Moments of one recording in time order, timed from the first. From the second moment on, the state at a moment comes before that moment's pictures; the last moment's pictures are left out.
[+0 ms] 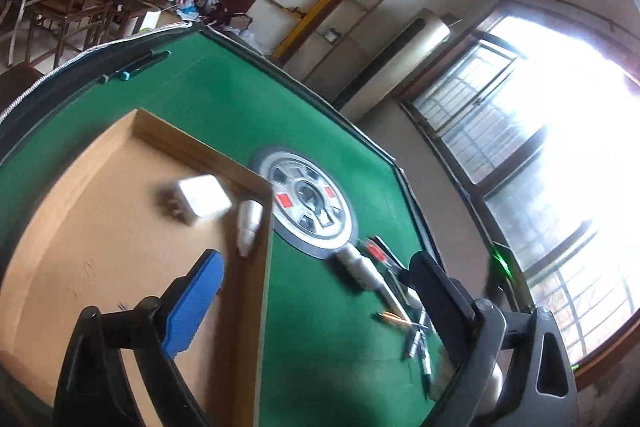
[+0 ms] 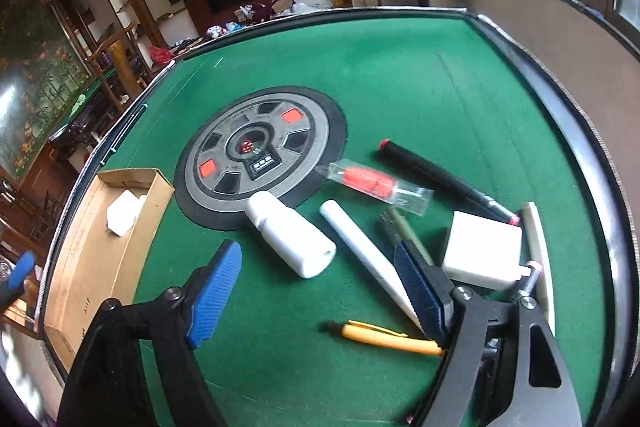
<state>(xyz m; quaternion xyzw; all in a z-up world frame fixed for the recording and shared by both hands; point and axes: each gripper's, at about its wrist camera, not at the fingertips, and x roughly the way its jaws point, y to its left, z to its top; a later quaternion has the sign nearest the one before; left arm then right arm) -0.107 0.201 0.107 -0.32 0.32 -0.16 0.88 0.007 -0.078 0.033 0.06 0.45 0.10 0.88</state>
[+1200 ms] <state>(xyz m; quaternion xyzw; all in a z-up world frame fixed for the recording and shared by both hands) -0.007 0.034 0.072 -0.12 0.41 -0.14 0.89 -0.018 -0.194 0.019 0.23 0.33 0.04 0.91</state>
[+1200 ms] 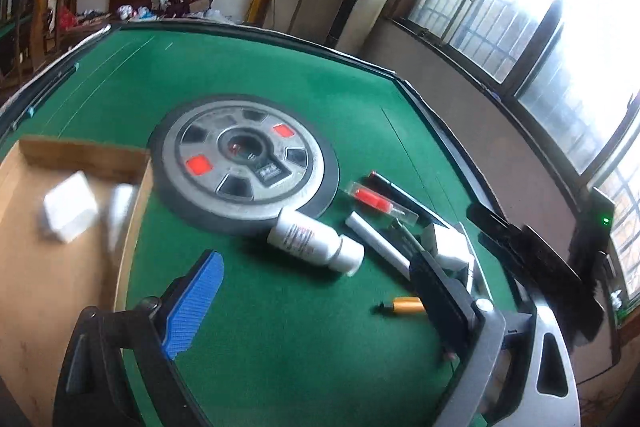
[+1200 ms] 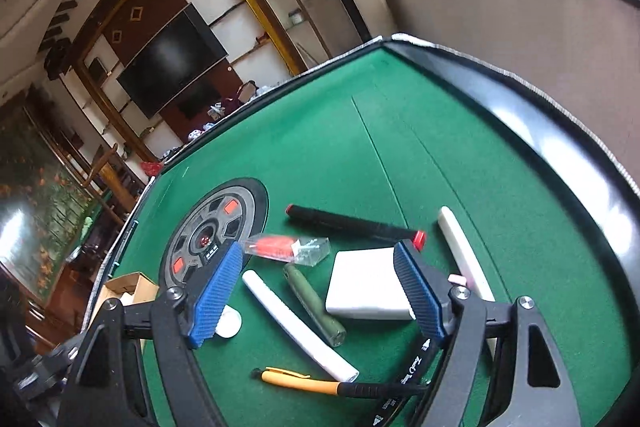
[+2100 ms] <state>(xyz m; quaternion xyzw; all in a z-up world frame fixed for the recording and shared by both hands) 0.002 -0.059 0.019 0.15 0.44 -0.24 0.85 -0.017 -0.195 0.018 0.23 0.34 0.04 0.91</state>
